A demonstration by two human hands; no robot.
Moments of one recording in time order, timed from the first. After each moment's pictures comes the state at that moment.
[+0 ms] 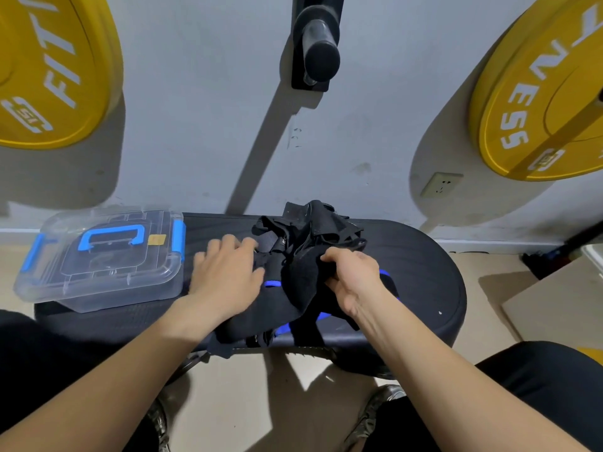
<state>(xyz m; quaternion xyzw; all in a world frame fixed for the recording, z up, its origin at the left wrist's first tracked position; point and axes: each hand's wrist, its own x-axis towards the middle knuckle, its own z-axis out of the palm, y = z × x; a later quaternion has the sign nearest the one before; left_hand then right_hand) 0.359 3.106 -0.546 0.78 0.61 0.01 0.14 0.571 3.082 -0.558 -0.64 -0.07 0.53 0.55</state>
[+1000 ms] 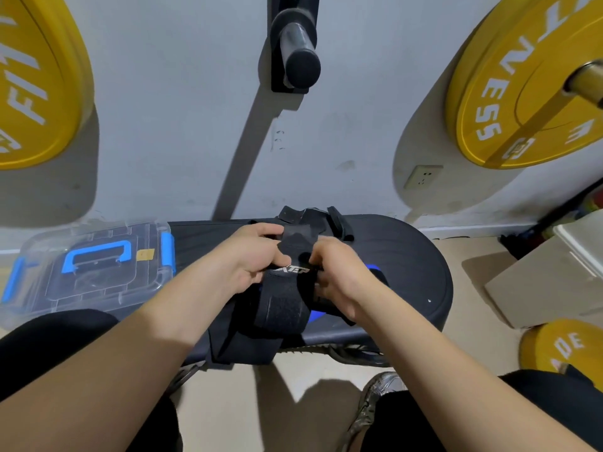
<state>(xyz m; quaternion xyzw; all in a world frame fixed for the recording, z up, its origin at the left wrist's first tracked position) 0.405 3.141 -0.504 0.42 0.58 0.19 0.67 0.551 3.067 -0.506 -0.66 -0.26 0.57 0.42</state>
